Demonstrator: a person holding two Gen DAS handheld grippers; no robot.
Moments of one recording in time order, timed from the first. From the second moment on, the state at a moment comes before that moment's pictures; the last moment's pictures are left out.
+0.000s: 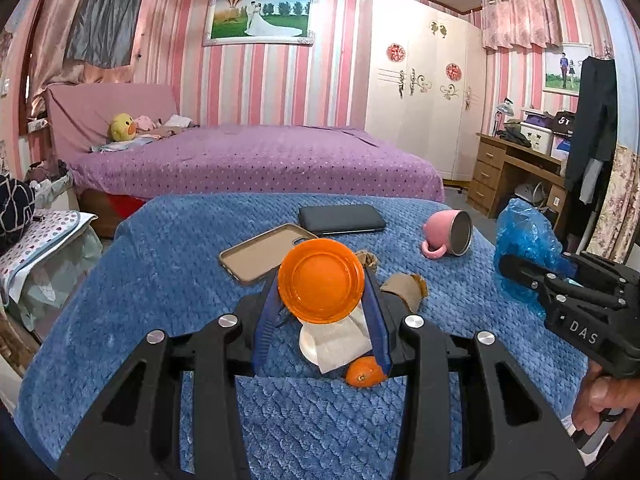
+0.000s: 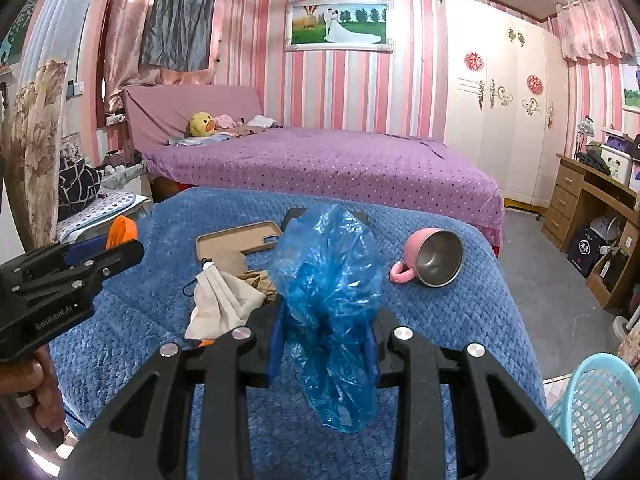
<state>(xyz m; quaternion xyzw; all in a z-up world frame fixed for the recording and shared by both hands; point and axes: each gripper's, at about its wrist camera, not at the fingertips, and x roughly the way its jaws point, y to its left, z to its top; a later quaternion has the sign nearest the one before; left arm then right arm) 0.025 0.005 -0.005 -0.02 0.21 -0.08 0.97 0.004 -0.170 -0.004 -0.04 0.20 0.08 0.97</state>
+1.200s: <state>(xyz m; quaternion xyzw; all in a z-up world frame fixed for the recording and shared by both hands) 0.022 0.001 0.002 -0.03 0.19 -0.07 0.98 -0.002 -0.187 0.006 -0.03 0.18 0.06 0.98</state>
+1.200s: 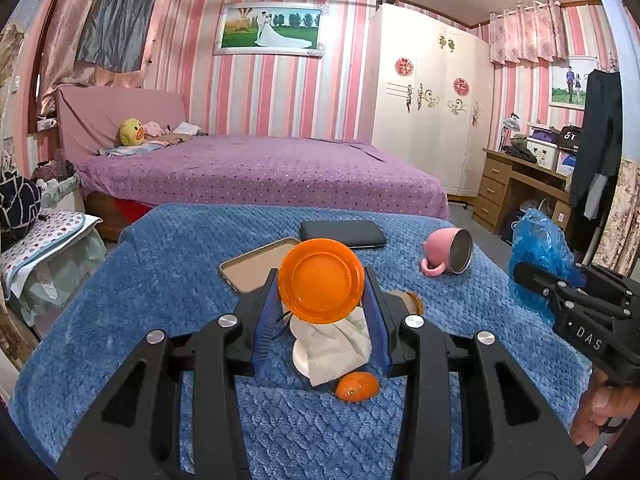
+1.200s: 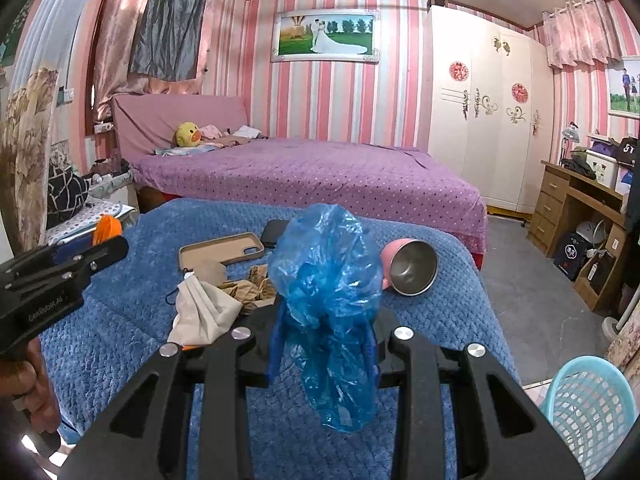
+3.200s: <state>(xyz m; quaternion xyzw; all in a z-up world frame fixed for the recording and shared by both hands) 0.020 -0.168 0.049 -0.01 0.20 -0.19 0.96 -0.050 -0.411 0.042 0.05 0.19 -0.13 0.97</state>
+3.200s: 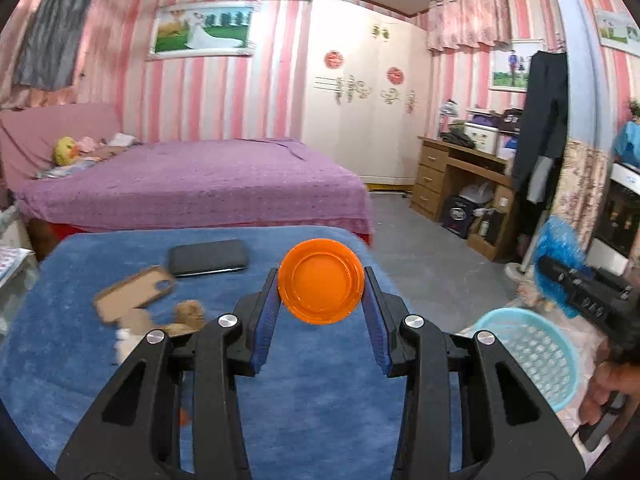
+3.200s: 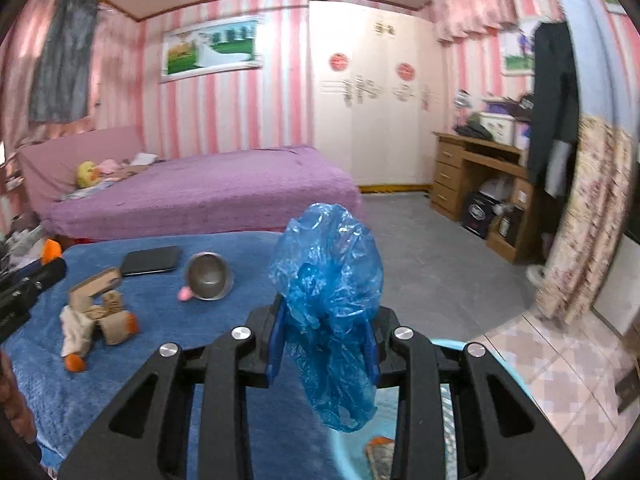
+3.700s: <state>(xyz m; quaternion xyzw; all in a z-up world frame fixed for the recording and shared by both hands) 0.001 -0.327 0.030 0.01 0.23 -0.33 0.92 -0.081 -0.508 0.024 0.12 0.21 -0.20 0.95</state>
